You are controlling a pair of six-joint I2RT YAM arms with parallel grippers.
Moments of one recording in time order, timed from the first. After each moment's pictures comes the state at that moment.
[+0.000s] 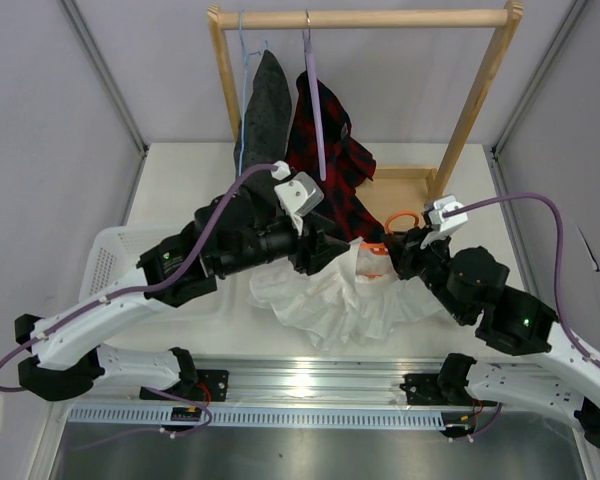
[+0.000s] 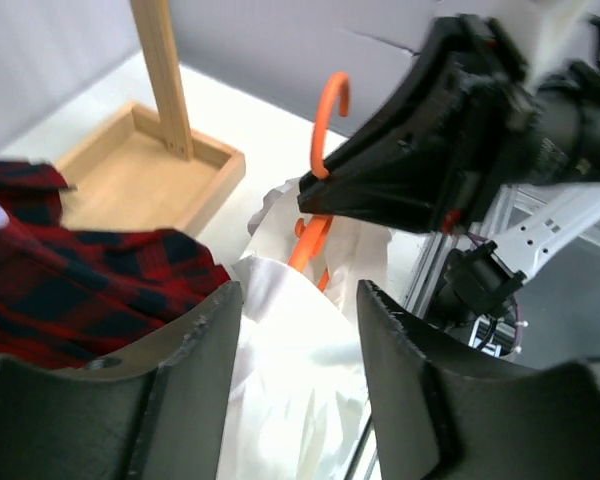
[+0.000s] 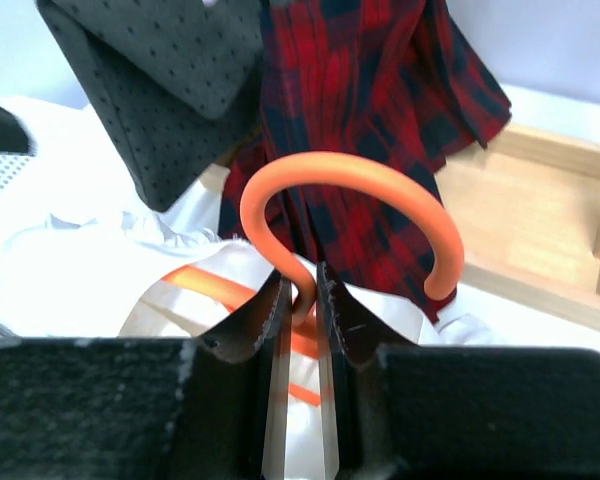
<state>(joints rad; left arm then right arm) -1.12 1.16 1.45 -0.43 -0.01 -0.12 1.06 0.72 1.04 -0.44 0.55 0.19</state>
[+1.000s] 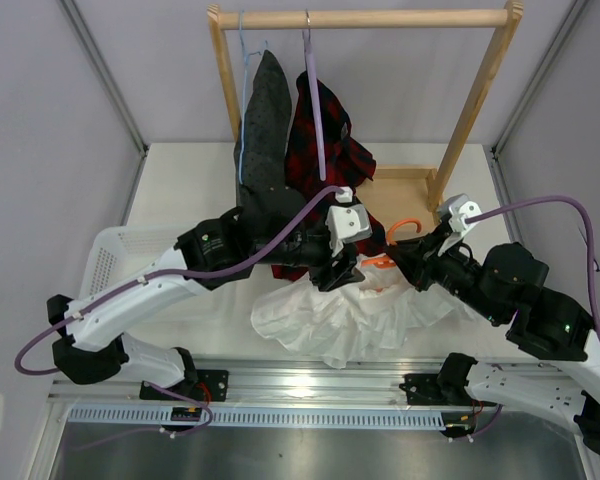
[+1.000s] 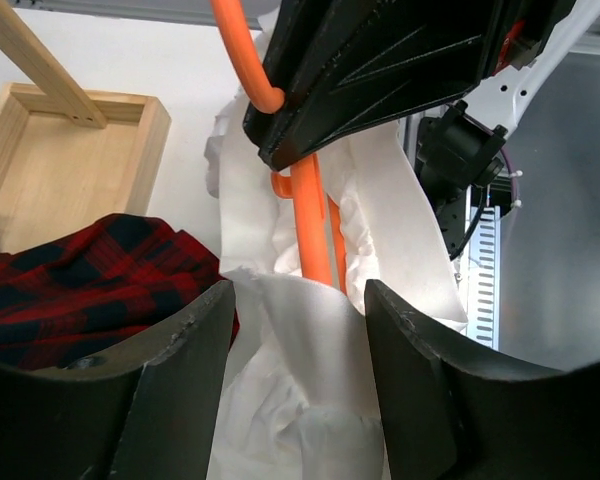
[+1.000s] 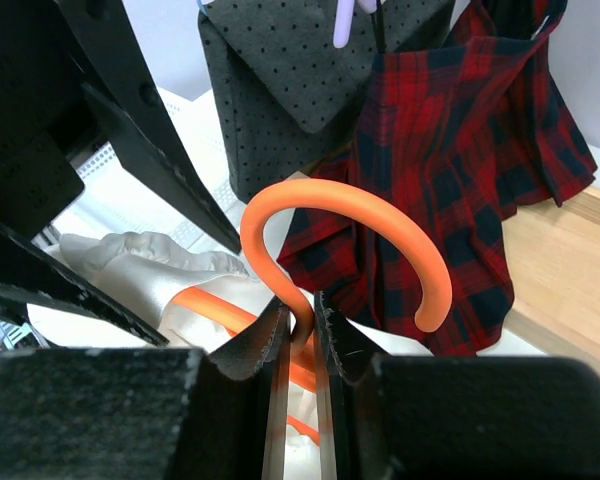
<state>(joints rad) -1.12 1.34 1.61 -0.66 0.26 0.14 1.01 0.71 1.21 -0.63 0.24 0.15</state>
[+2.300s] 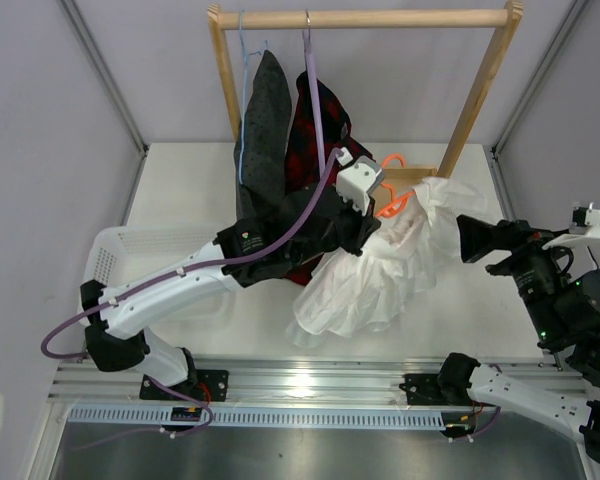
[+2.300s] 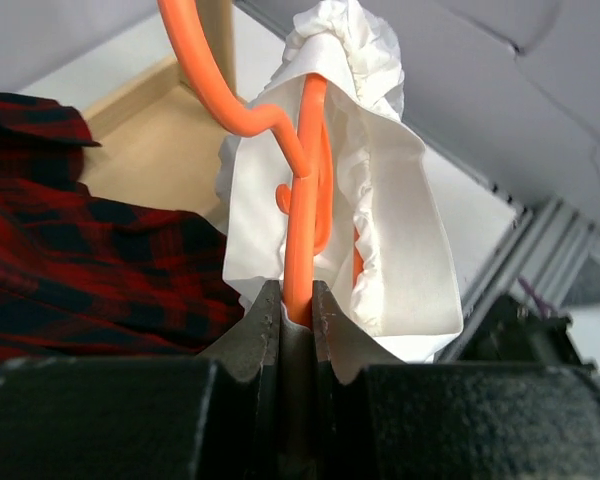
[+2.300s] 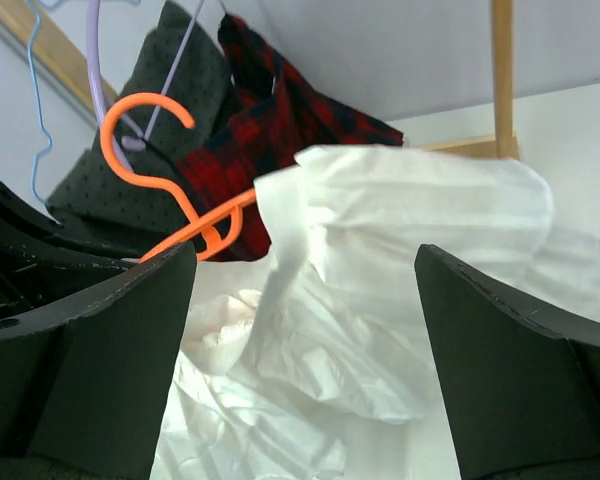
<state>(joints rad) -1.17 1.48 1.67 -0.47 -0.24 -0.22 1.00 0.56 1.32 -0.70 0.81 0.35</state>
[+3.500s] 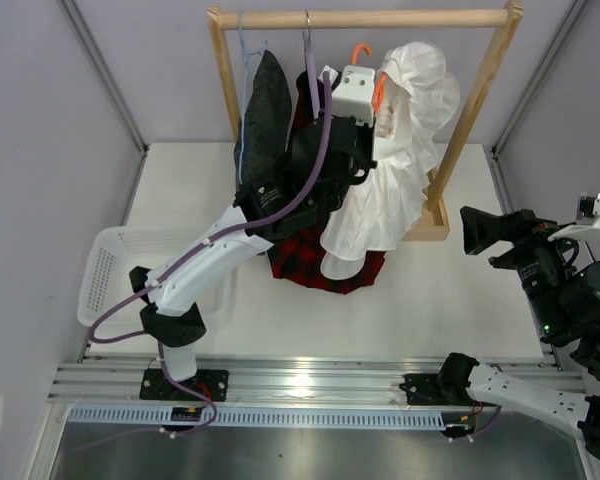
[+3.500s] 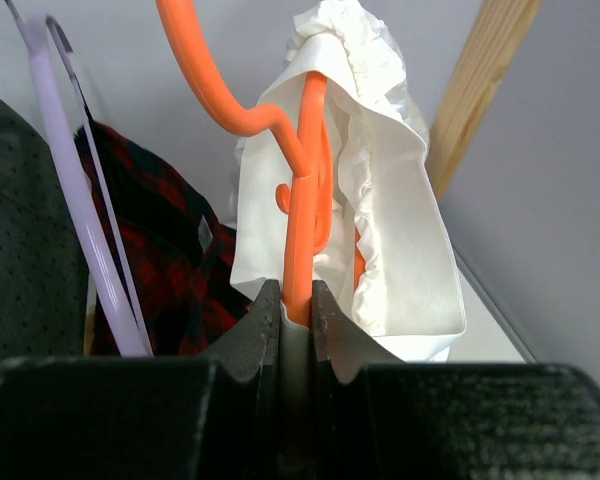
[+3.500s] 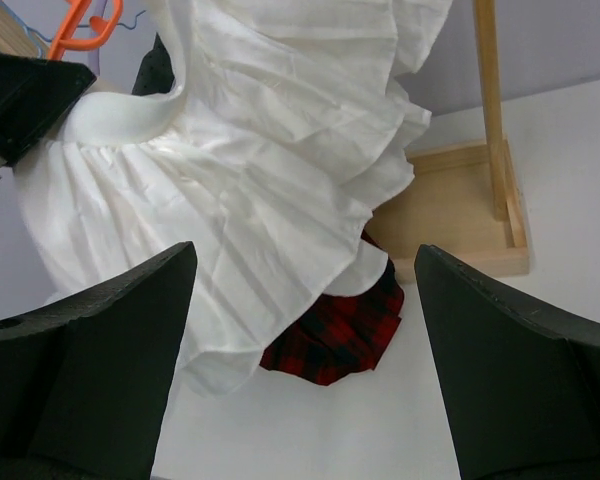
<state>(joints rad) -1.12 1.83 2.38 -0.57 -0.75 -0.14 1.01 0.63 1.43 -0.75 0.86 0.39</state>
